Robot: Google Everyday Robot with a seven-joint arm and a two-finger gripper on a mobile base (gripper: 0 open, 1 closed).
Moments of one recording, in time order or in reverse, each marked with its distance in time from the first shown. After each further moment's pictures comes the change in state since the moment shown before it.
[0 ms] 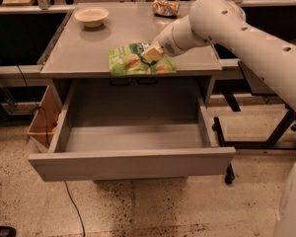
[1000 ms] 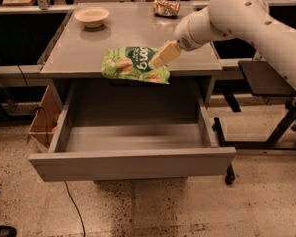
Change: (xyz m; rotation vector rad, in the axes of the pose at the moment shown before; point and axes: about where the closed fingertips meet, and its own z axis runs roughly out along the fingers) arm 0.014 -0.027 -0.046 0.054 0.018 -0.019
